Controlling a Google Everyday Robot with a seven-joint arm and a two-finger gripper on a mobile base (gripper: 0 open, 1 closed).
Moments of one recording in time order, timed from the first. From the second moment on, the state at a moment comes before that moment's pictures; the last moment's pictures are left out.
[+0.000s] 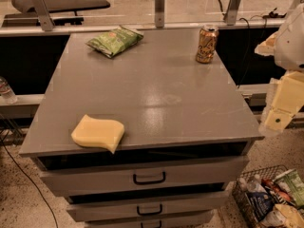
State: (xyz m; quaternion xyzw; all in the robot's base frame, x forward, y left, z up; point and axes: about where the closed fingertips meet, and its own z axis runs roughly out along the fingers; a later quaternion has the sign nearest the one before) arm 0.438 -0.217 0.976 -0.60 0.78 -0.03 0.16
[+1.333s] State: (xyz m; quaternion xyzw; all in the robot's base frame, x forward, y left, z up) arm 0.431 -0.171 0.936 -0.65 0.74 0.00 0.16
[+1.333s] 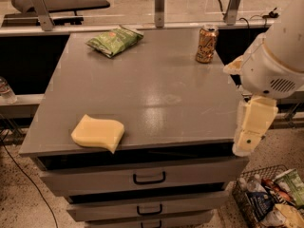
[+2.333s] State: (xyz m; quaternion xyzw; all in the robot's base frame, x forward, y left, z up) arm 0.396 -0.102 0.894 -0.69 0.71 0.06 0.15
